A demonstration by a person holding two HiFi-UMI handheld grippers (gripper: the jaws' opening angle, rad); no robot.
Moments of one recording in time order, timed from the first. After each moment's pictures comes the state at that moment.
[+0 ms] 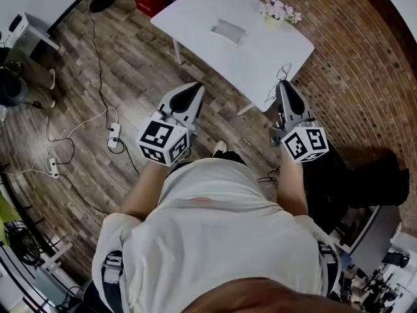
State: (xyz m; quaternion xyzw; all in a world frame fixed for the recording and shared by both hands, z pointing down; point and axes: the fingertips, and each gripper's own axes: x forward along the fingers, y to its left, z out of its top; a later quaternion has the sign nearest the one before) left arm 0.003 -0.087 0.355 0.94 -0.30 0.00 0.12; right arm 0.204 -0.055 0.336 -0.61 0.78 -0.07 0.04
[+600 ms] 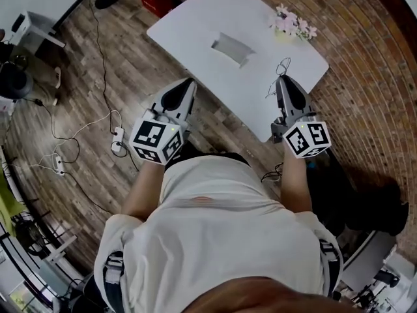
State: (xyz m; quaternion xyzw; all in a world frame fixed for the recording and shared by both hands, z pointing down) left arm 0.046 -0.244 0.374 0.92 -0.37 0.03 0.13; right arm 0.269 -0.221 0.368 -0.58 0.81 -0.11 0.03
